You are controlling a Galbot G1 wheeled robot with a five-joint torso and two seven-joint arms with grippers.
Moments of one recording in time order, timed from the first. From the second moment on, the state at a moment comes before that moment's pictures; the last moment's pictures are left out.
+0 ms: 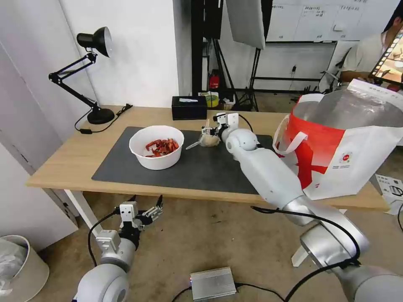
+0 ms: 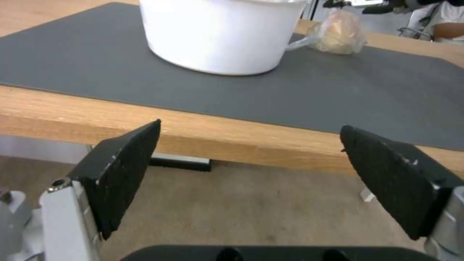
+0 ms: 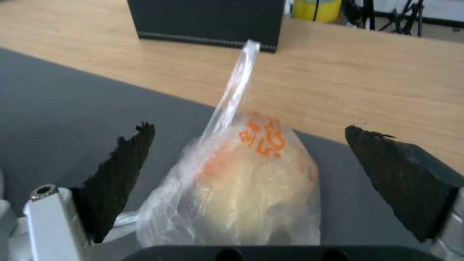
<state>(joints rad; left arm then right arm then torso) 1.53 -1.16 -0.39 -2.15 -0.47 0.18 -0.24 -0.16 1.44 -0.16 0.90 0.65 -0.47 0.15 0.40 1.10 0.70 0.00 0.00</state>
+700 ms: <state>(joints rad) 1.54 -1.16 -0.39 -2.16 -0.47 0.18 -0.24 -0.13 1.48 -0.16 0.78 0.59 -0.47 0.14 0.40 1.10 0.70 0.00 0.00</state>
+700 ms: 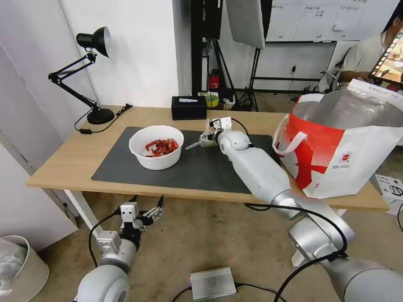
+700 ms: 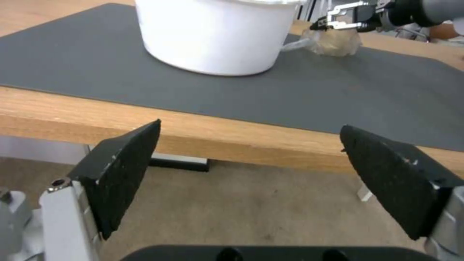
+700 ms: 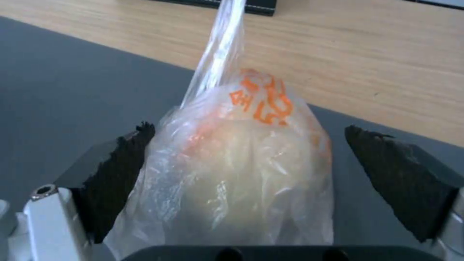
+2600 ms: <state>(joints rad) 1.55 -1.17 -0.38 -2.17 -0.47 0.17 -0.24 -0.45 1.19 -0.09 1.50 0.70 -0.61 0.34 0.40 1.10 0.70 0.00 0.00</state>
